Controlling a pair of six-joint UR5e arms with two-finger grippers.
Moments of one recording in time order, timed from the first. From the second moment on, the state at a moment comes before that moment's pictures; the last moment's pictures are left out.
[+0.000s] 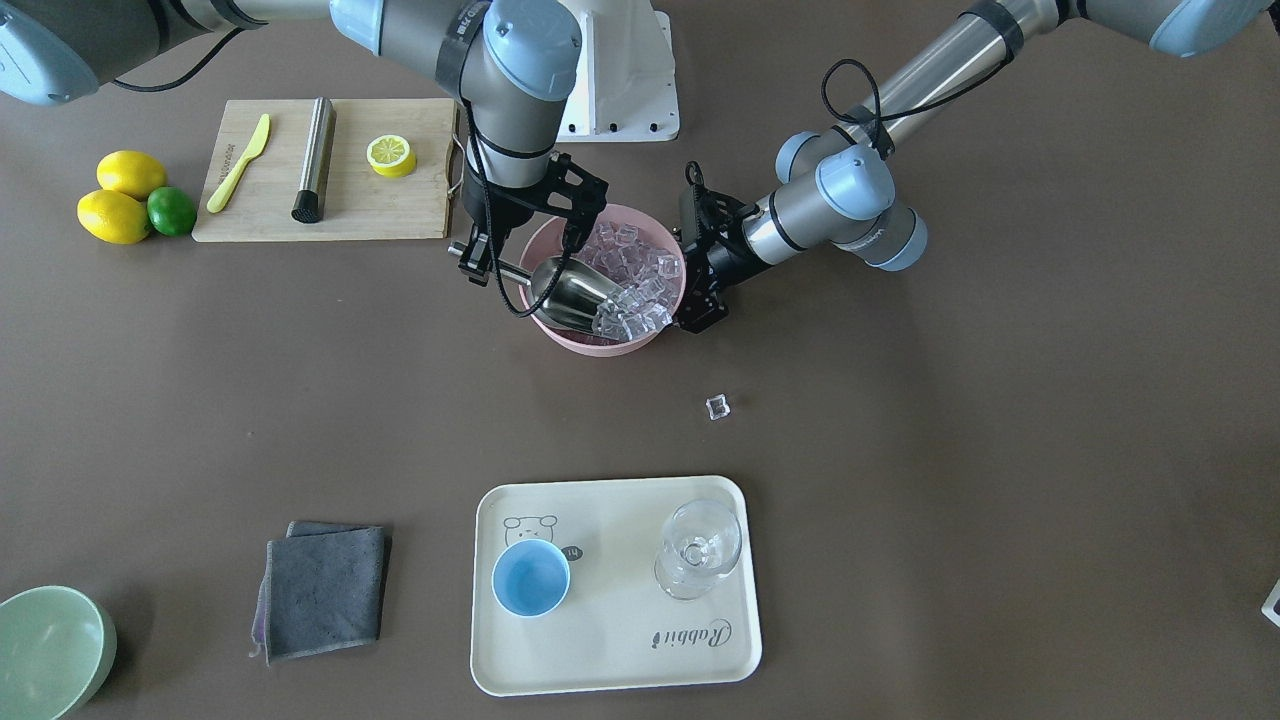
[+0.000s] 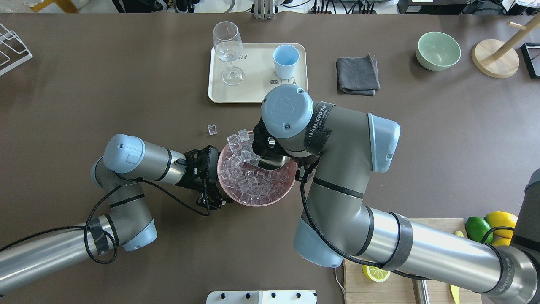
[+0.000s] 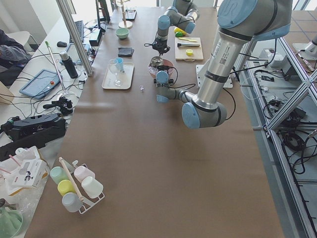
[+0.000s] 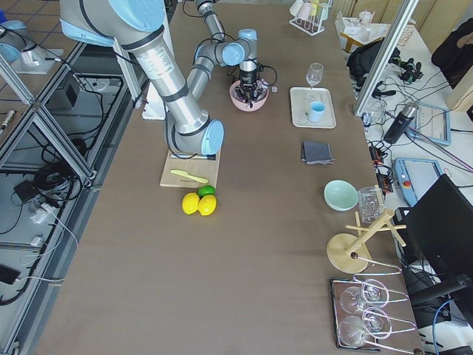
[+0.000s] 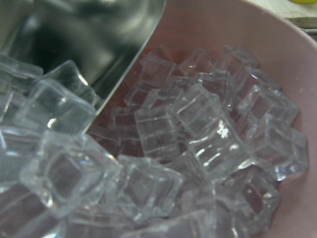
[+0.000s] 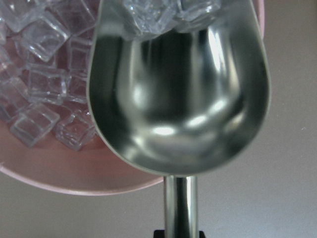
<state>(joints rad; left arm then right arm) -0.50 -2.09 -1.28 -2.84 -2.08 0.04 0.48 -0.80 1.76 -2.04 1.74 -0.10</state>
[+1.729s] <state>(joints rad) -0.64 -2.13 -1.28 -2.67 -2.22 0.16 0.48 -0.95 1.91 -1.77 1.77 0.05</state>
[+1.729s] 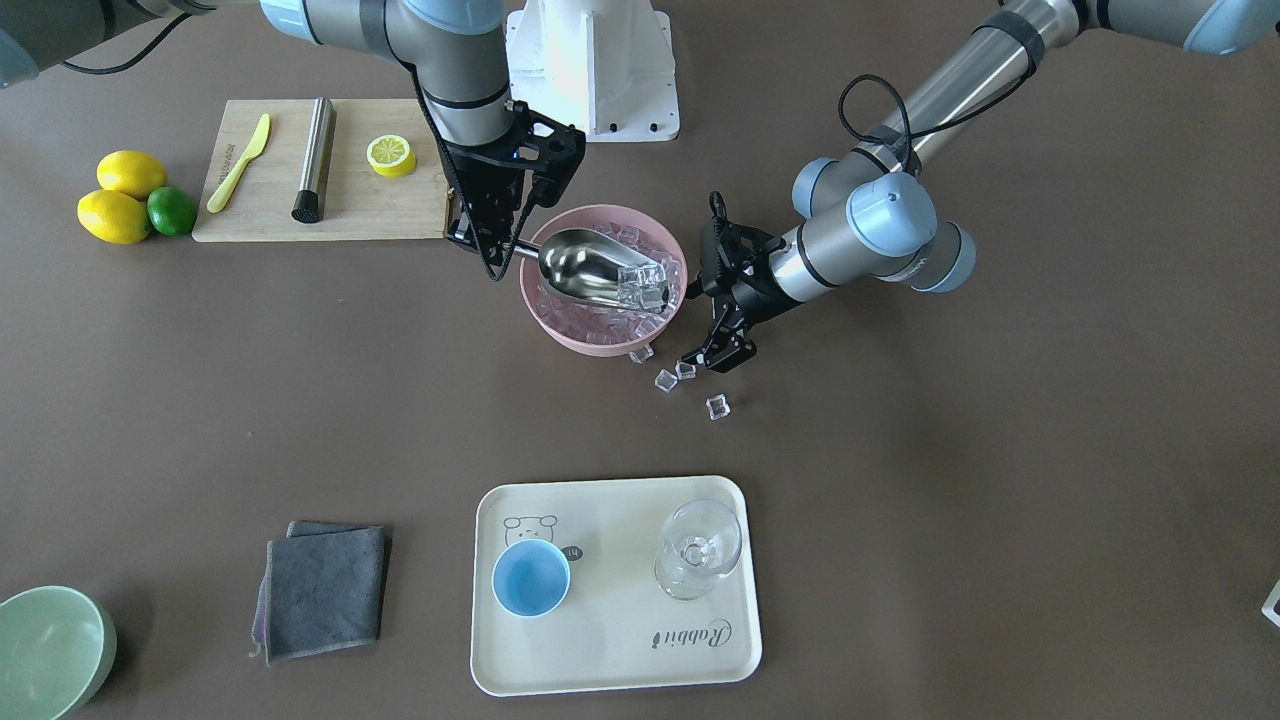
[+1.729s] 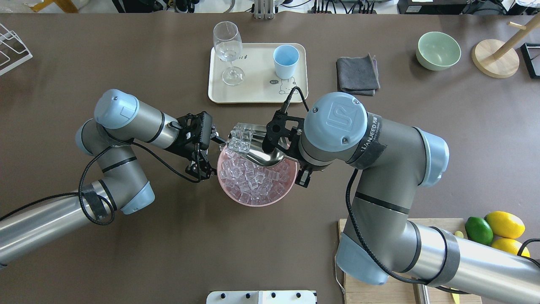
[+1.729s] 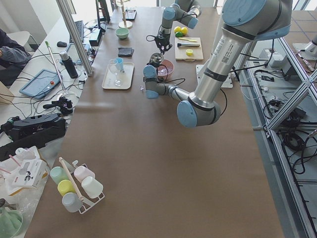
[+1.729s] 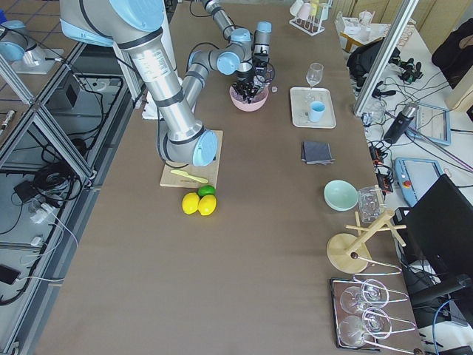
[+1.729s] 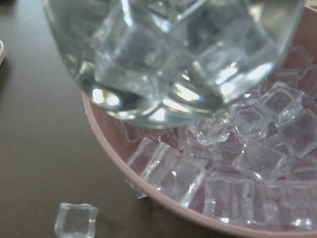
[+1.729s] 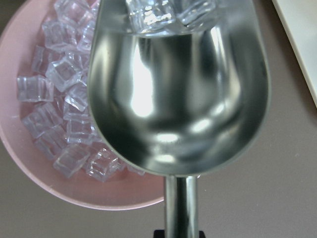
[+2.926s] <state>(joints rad) -0.63 -2.14 -1.29 -2.62 -2.22 0.16 0.58 -1.02 2.01 -1.53 1.84 0.30</state>
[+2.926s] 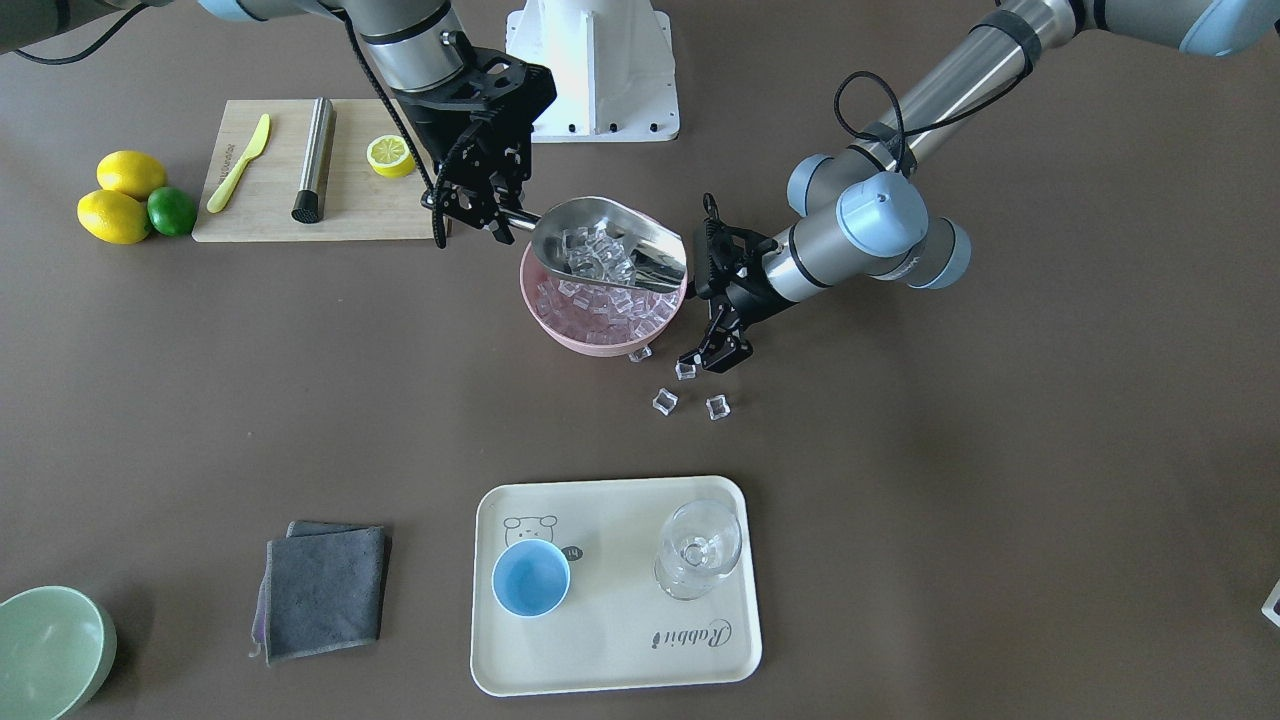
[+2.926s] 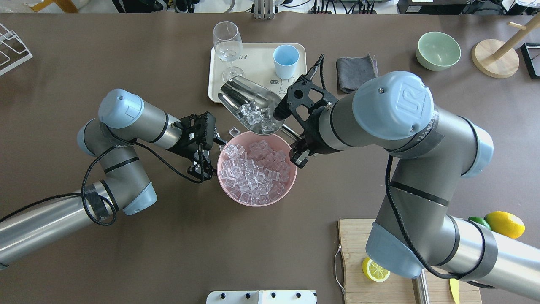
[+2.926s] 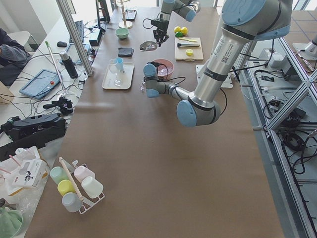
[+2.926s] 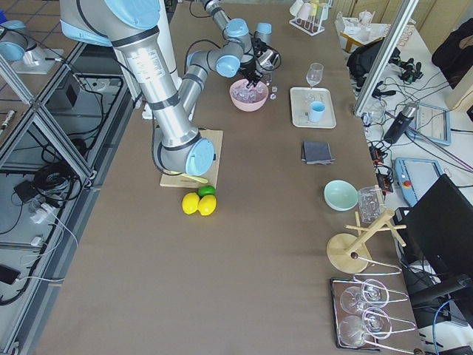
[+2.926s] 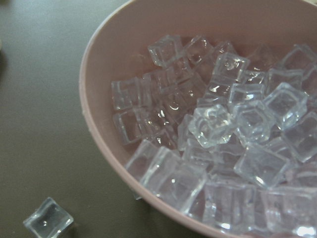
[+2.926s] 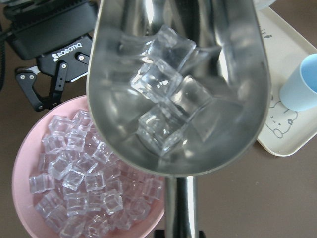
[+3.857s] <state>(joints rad) -0.73 -2.05 -1.51 -2.31 -2.22 0.16 0.87 -1.08 1.93 -1.46 2.05 0.33</state>
